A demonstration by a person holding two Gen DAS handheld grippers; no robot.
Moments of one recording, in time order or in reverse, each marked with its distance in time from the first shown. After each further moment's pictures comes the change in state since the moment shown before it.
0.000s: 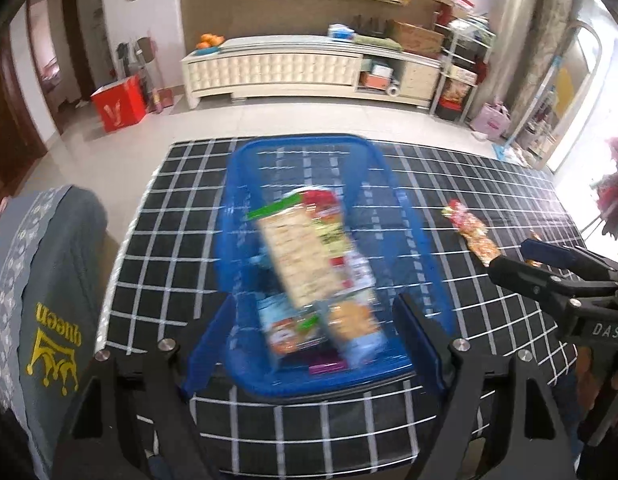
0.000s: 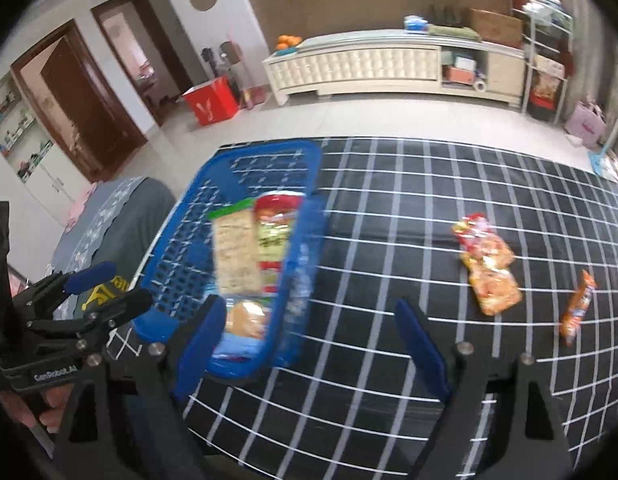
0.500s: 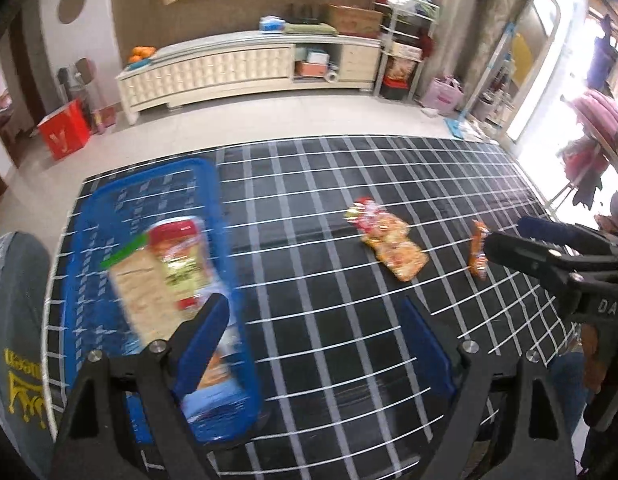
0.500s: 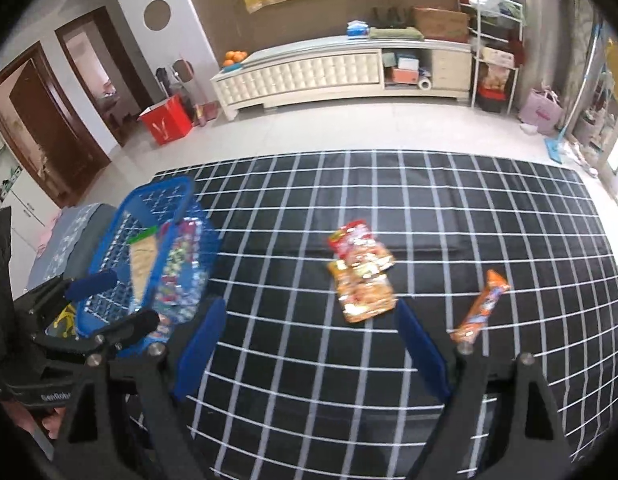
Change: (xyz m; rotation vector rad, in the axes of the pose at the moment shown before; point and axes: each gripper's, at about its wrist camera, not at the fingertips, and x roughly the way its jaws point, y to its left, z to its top) left arm 0.043 -0.139 0.035 0.124 0.038 -0.119; right arm -0.044 -0.123 0.015 0.053 -0.019 -0.106
